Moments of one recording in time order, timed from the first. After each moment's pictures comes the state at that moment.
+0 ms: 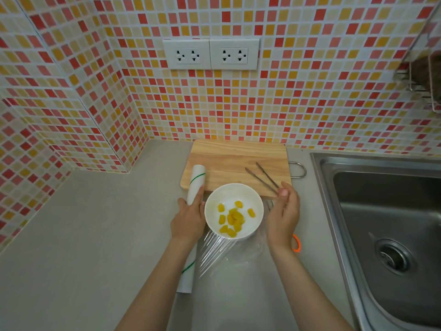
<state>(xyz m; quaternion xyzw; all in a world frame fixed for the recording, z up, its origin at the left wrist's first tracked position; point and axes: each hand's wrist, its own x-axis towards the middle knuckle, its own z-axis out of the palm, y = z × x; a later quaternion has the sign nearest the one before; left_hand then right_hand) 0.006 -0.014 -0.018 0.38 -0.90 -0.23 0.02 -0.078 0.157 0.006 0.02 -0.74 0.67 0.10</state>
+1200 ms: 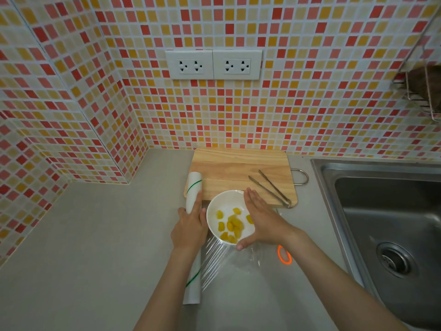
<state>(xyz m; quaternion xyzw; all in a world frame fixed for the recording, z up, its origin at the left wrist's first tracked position) 0.008 -0.026 -0.008 0.38 -0.89 -0.26 0.04 -0.102 0.140 0.024 0.43 -0.86 0.16 -0.23</state>
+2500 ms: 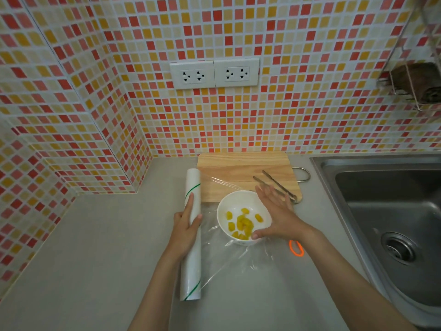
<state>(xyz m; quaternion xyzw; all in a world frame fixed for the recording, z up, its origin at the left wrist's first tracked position) 0.042 -0.079 -0.016 0.25 -0.83 -0.49 0.10 -0.098 0.153 0.015 0.38 -0.88 0.21 -0.17</state>
